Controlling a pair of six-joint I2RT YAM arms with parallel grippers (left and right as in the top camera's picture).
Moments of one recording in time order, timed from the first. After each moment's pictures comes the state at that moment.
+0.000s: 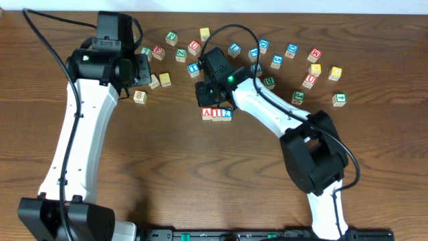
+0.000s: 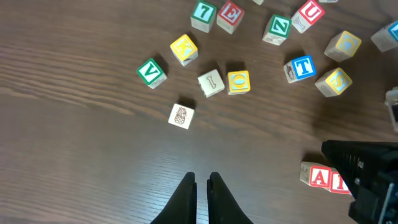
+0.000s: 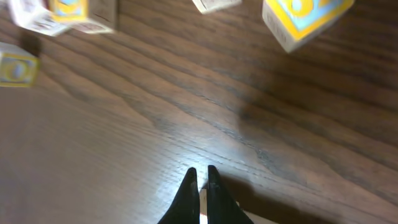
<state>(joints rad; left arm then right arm) -0.10 1.62 1.62 -1.07 -0.10 -0.22 0.62 2.18 1.67 -0.57 -0.13 0.39</state>
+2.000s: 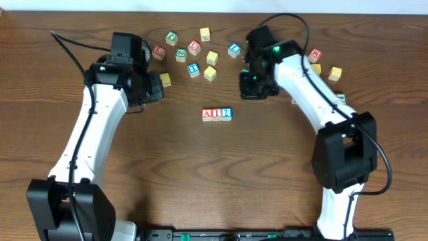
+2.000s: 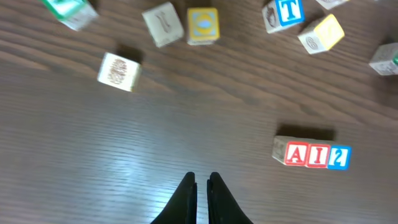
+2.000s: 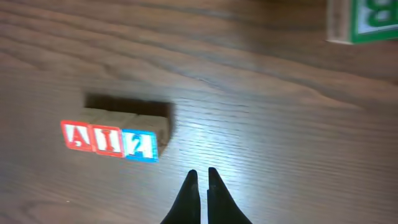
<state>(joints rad) -0.10 1.63 1.38 -0.93 0.11 -0.31 0.37 2.09 1.77 -1.09 -0.19 0.30</state>
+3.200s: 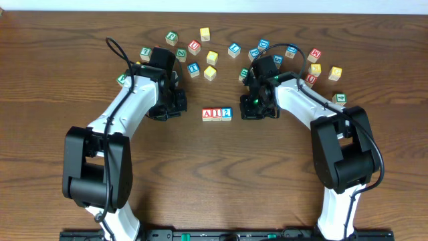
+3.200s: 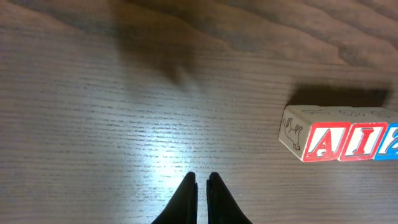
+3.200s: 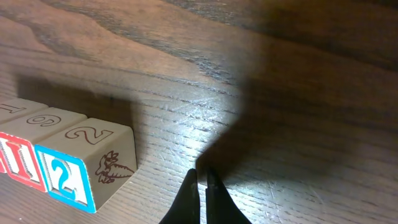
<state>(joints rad) -0.21 1.88 1.35 -0.89 0.18 -0.36 0.36 2.08 1.38 -0.67 -0.33 0.27</state>
